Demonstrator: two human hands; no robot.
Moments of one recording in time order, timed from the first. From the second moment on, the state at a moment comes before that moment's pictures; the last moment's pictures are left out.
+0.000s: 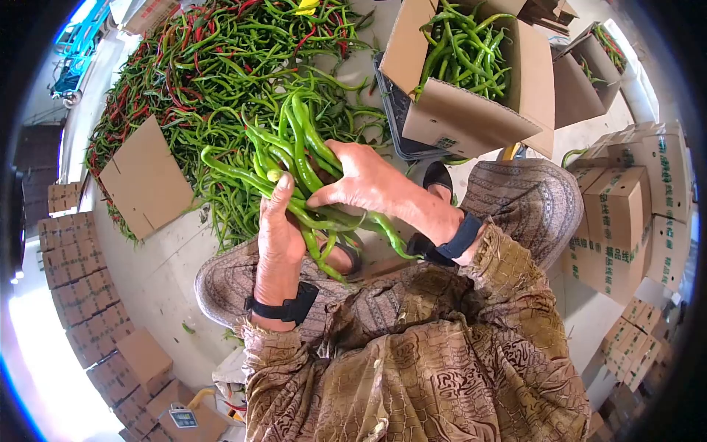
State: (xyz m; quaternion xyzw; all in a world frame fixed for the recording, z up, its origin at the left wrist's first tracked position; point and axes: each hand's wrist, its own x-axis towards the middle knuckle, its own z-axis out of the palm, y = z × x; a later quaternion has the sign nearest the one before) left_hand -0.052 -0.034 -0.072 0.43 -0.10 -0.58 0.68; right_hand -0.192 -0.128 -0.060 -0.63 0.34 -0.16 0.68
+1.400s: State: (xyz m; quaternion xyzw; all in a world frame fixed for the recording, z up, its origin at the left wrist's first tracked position) left_hand -0.029 -0.035 -0.081 0.50 -0.01 -0.44 0.75; right_hand -0.230 -0.125 -0.063 -0.48 0.21 -0.29 0.80
